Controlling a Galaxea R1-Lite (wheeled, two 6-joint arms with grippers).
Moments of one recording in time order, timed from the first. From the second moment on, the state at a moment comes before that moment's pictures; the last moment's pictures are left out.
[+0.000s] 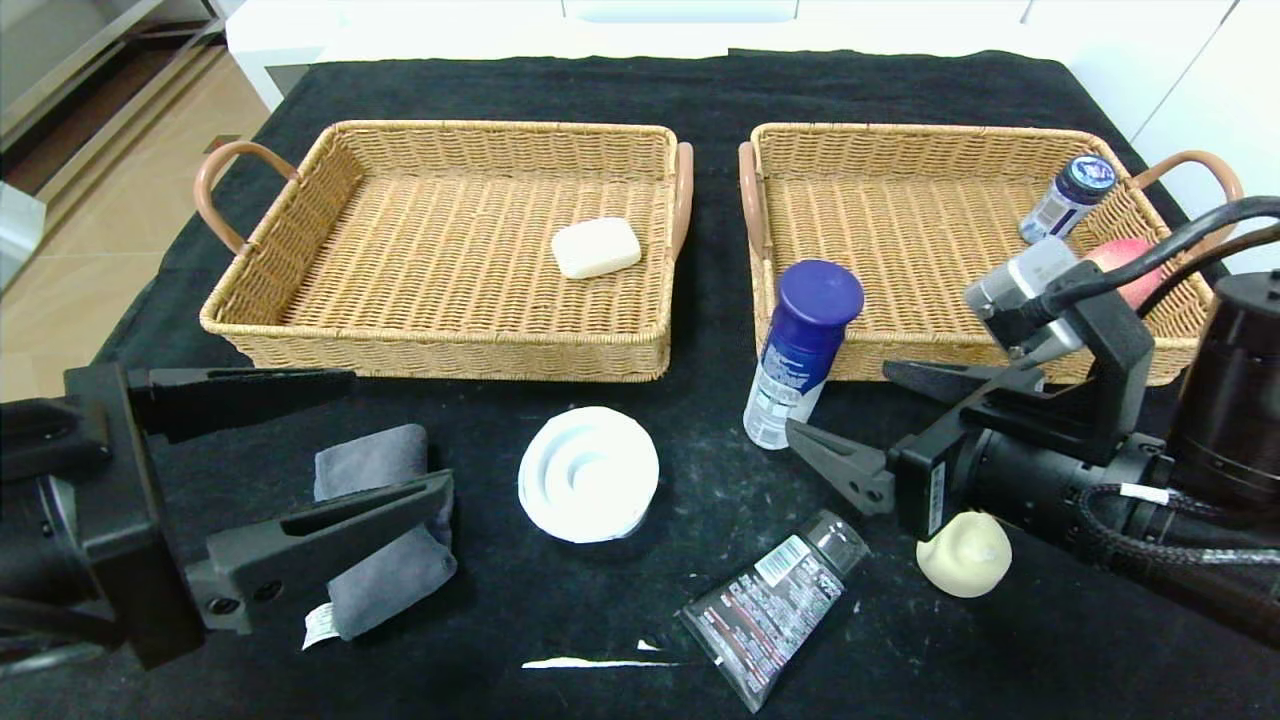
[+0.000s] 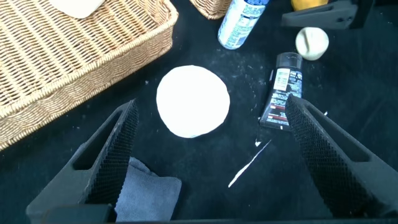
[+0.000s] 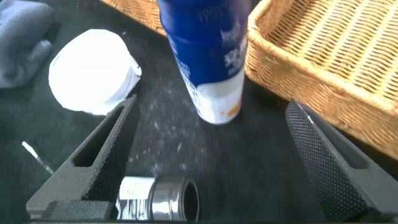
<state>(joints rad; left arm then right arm) -0.47 1.07 -0.81 -0.10 -0.25 0.15 0.69 1.52 -0.78 -0.60 -0.08 -0.08</state>
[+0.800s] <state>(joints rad) -0.47 1.07 -0.80 -0.10 -0.25 0.15 0.69 1.63 -0.90 -0.64 -0.08 -0.08</state>
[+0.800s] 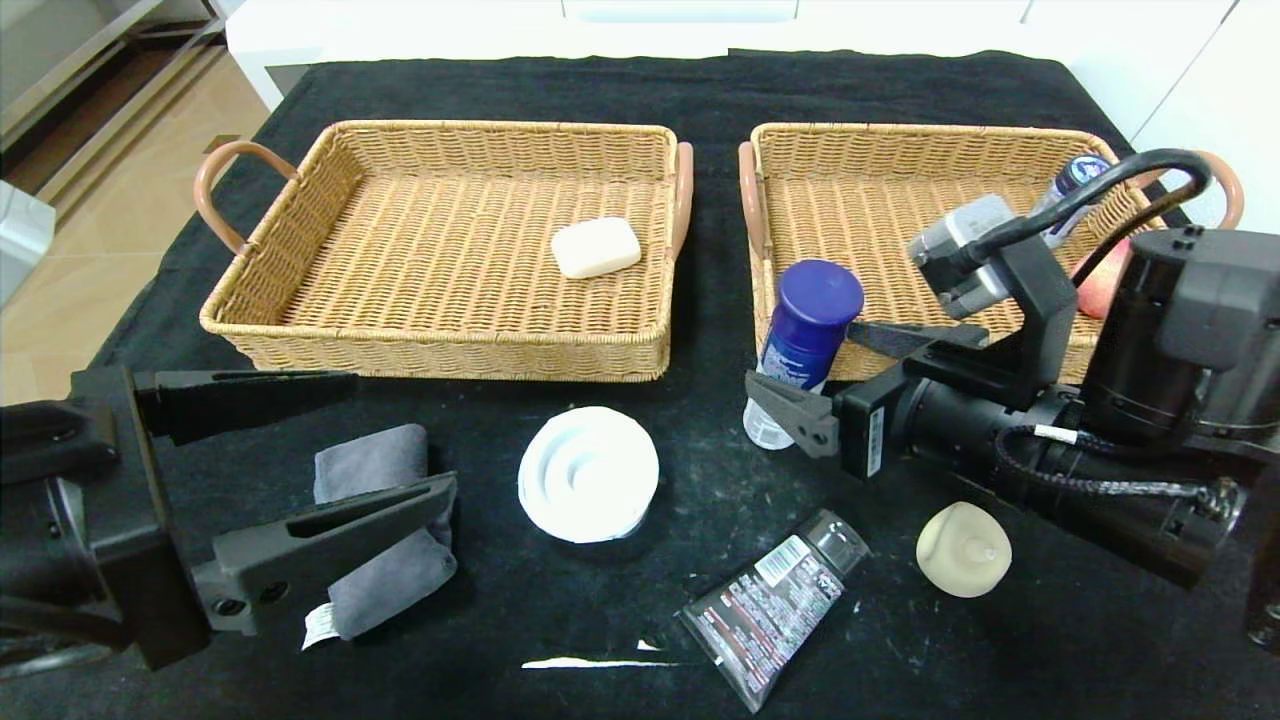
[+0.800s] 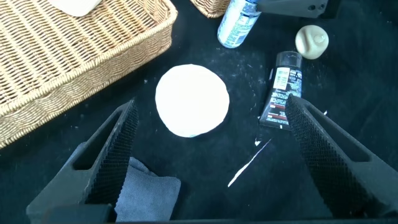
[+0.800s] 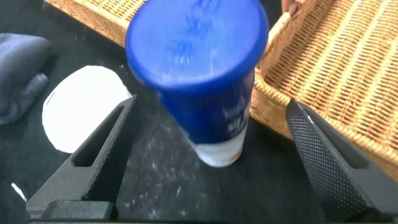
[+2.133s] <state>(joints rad) -0.47 1.07 -0.80 -0.10 -0.25 0.15 0.69 1.70 -0.98 -0.65 -0.09 -0.08</state>
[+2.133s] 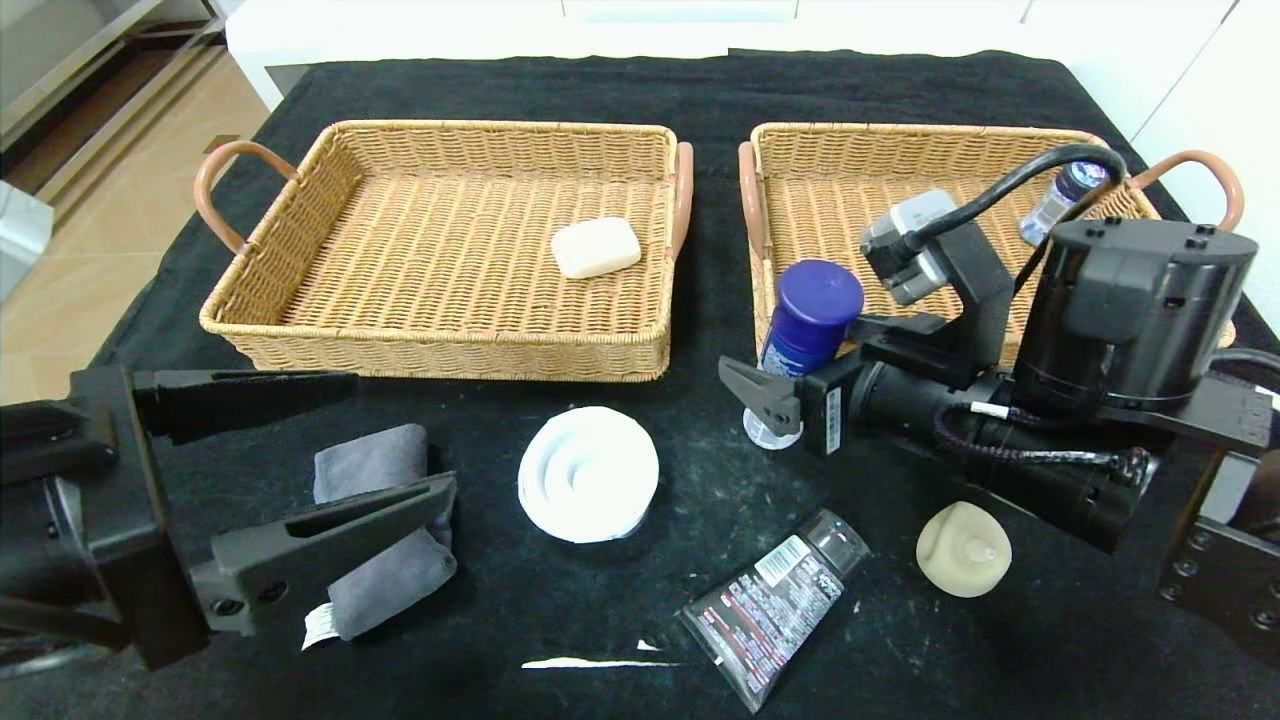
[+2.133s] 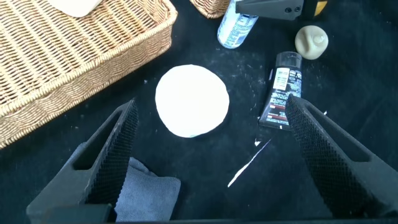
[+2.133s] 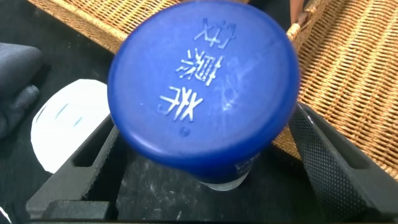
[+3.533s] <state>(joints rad) -0.47 1.07 -0.80 -0.10 -0.25 0.15 0.70 1.72 -1.00 -0.65 -0.09 -0.08</state>
